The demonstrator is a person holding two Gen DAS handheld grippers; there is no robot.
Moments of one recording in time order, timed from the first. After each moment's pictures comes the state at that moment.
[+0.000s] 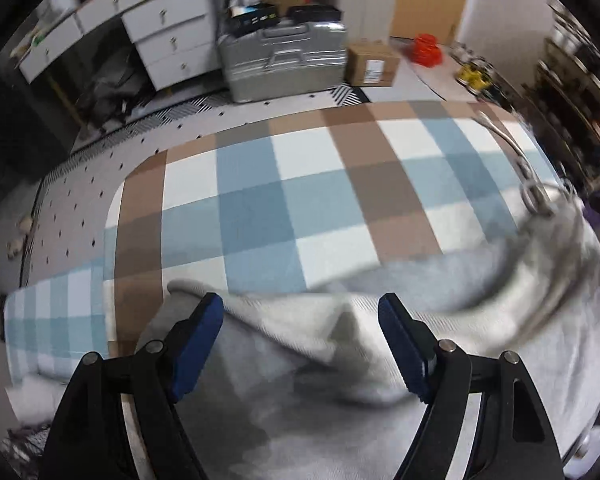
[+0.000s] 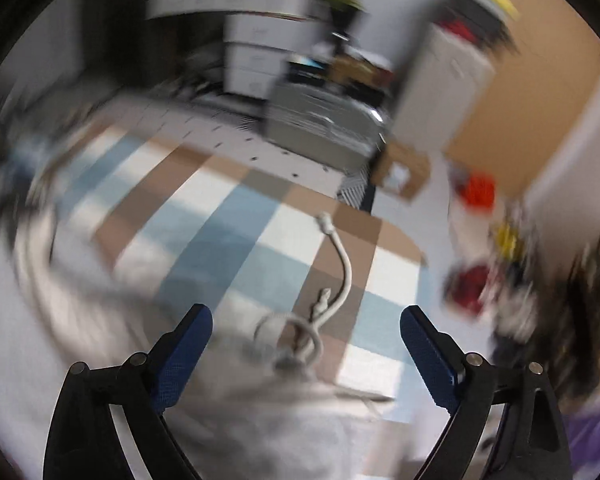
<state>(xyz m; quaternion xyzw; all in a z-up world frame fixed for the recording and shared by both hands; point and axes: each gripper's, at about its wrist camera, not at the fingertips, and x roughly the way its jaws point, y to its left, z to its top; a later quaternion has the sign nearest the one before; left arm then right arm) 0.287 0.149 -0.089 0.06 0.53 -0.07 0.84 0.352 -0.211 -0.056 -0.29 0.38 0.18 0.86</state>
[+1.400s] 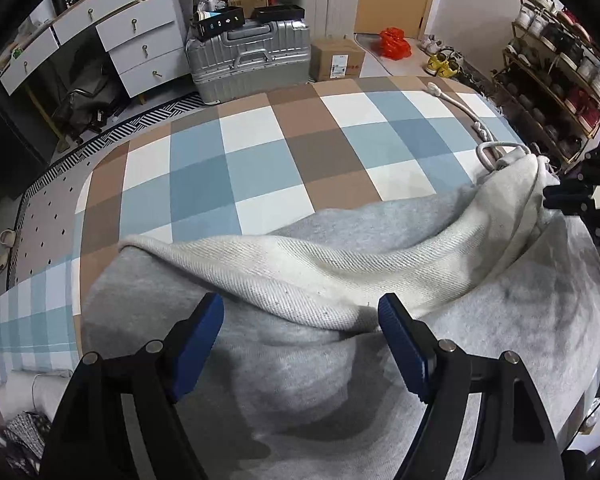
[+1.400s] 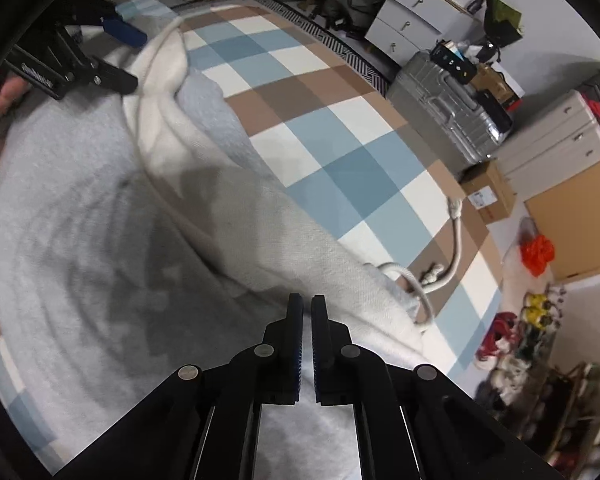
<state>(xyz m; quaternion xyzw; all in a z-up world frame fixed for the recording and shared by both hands) 0.265 0.121 -0.106 0.05 0.52 -0.11 0.85 0.316 -0.162 -0.096 -0.36 0.46 0.30 0.75</state>
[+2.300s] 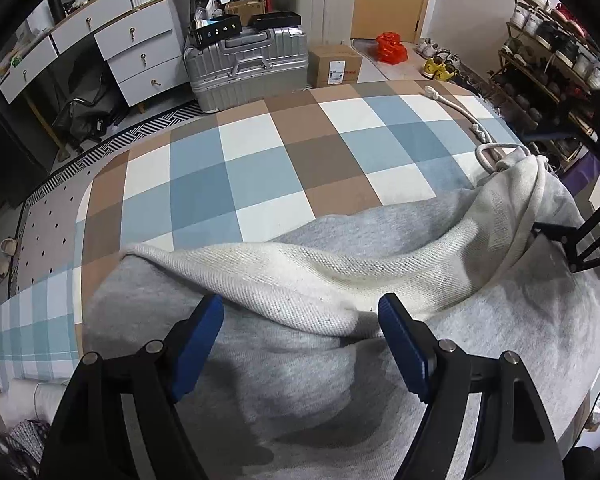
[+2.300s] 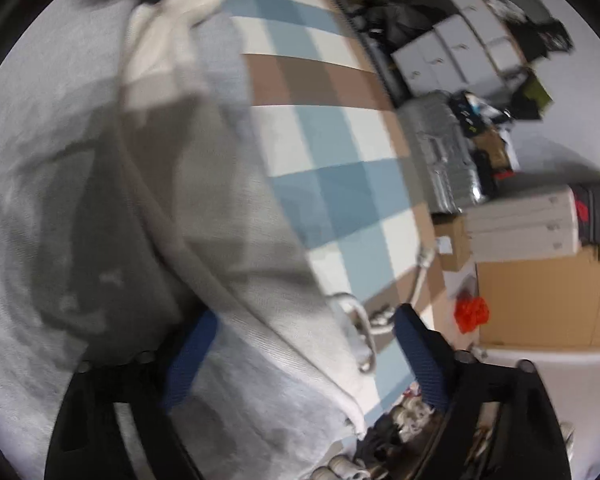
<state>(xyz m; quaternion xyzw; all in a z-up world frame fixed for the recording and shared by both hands) 0.263 0.123 -0.107 0.06 0.51 -0.11 0.85 0.315 -0.133 -0.137 -0.58 0.36 0.27 0.68</state>
